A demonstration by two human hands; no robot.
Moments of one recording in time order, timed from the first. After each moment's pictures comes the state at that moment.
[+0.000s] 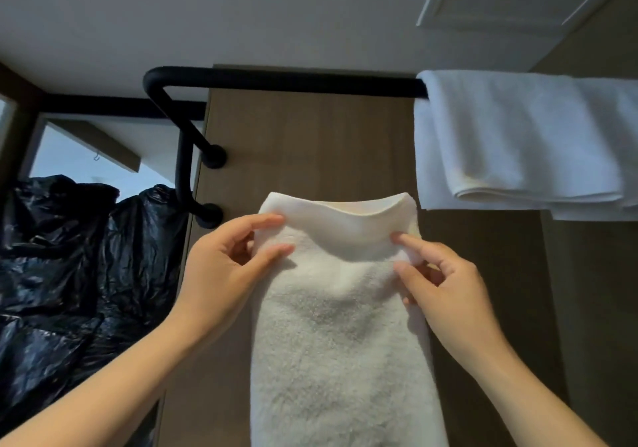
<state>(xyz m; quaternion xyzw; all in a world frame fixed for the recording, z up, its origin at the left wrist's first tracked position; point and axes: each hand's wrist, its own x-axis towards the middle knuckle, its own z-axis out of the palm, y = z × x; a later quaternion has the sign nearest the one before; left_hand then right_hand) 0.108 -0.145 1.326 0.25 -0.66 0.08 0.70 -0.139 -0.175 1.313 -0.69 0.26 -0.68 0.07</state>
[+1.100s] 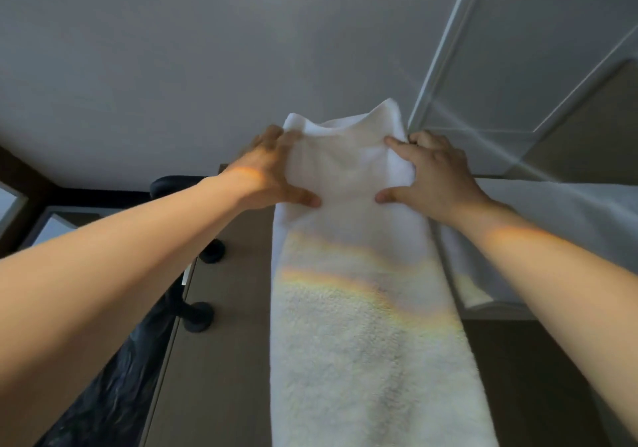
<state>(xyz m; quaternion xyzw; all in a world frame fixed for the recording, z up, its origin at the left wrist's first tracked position) 0.112 -0.148 1.580 0.42 -0.67 0.40 0.47 -0.147 -0.167 1.567 -0.63 0.36 -0.53 -0.44</state>
